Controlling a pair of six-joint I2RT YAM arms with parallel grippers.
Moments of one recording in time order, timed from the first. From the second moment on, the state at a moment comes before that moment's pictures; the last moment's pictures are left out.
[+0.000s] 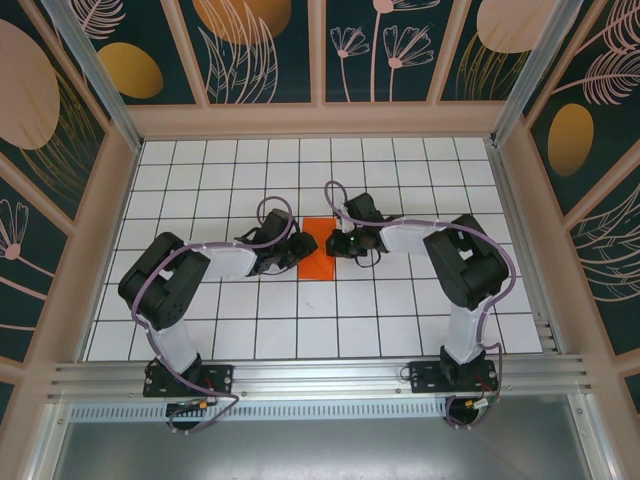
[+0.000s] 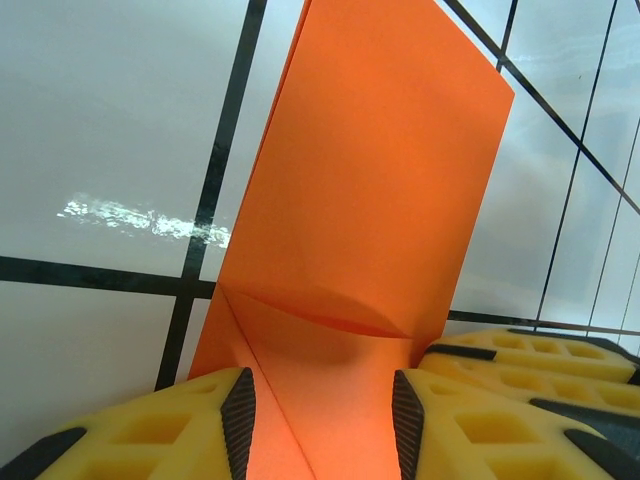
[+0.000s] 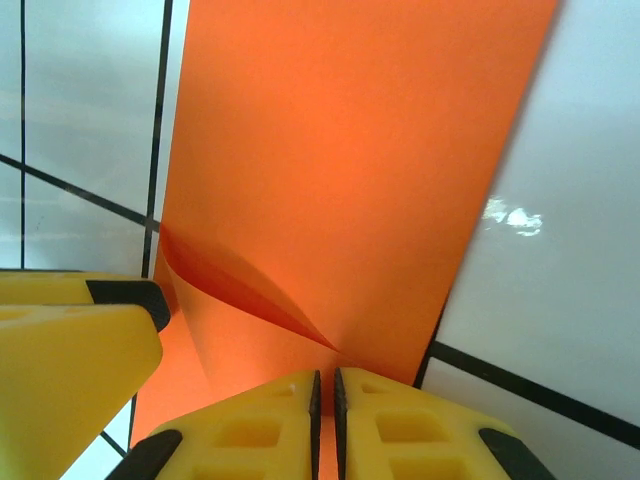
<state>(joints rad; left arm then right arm) -0.62 1.79 0.84 0.12 0.19 -1.12 0.58 1.88 1.03 -0.15 -0.39 0.50</state>
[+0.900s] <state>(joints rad) -0.62 1.84 0.87 0.14 0.23 -1.13 0.55 1.88 1.00 -0.12 -0.40 0.53</state>
